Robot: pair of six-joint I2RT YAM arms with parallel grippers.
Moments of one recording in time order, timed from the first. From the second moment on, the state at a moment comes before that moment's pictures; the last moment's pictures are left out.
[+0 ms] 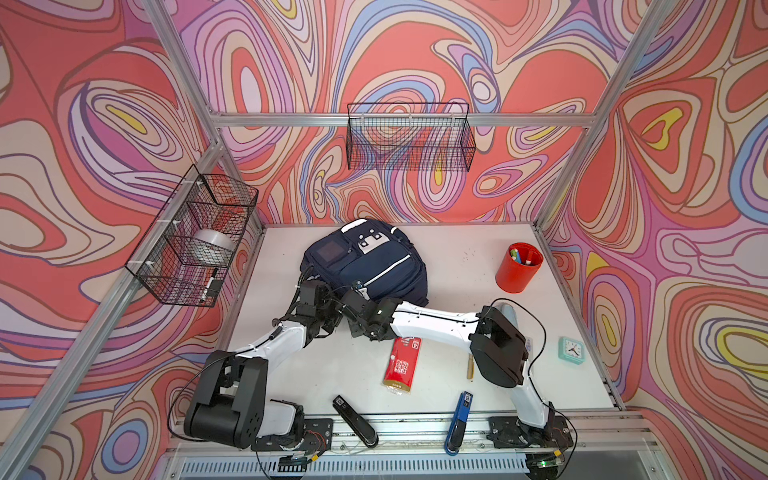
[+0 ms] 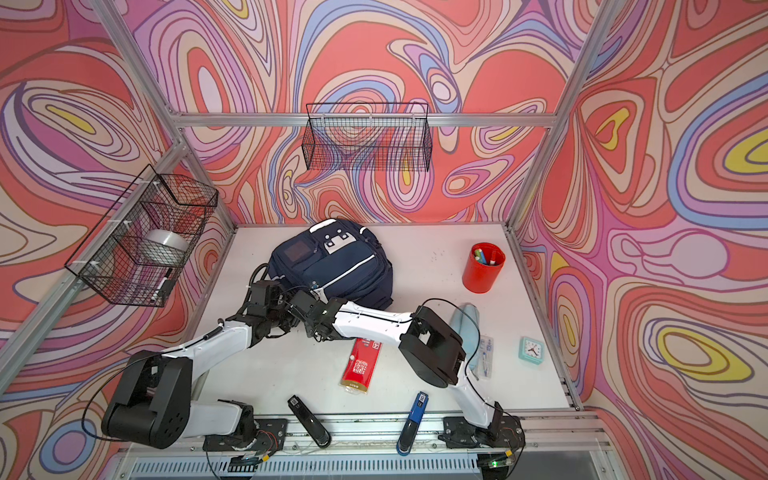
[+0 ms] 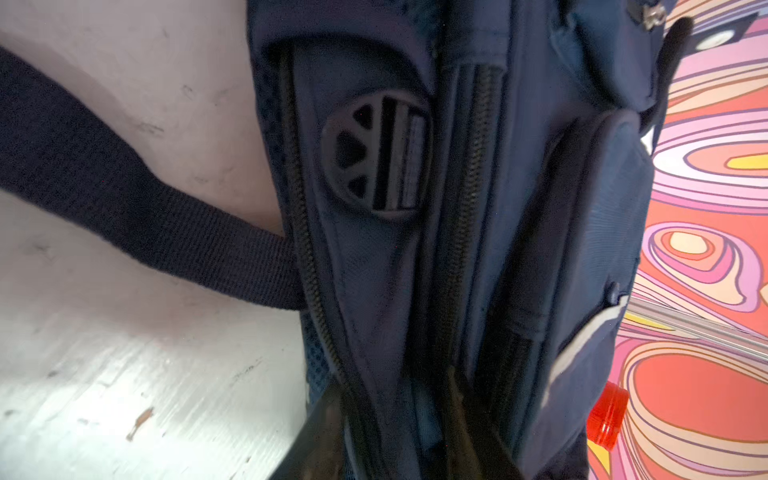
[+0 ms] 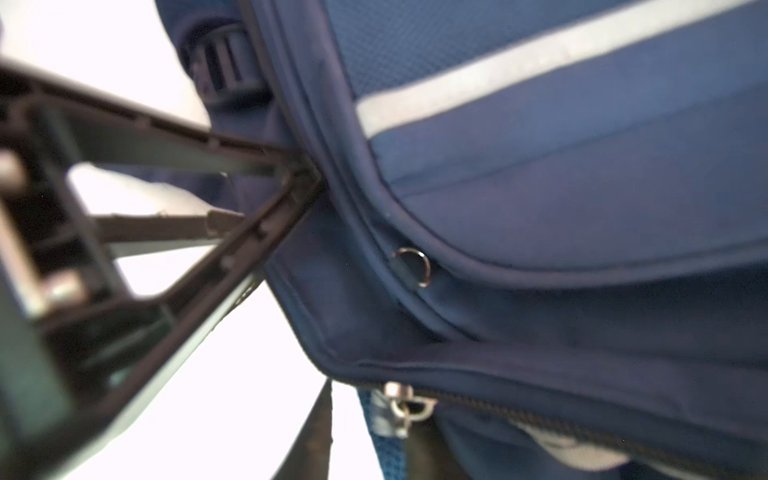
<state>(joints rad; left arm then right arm) -0.19 1.38 0.59 0.00 0.25 -1.25 1.07 2.16 1.73 -0.62 0.33 0.65</state>
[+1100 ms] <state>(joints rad) -0.37 1.28 0.58 0.03 0.12 -1.35 0.94 1.83 1.44 -0.57 0.10 0.32</state>
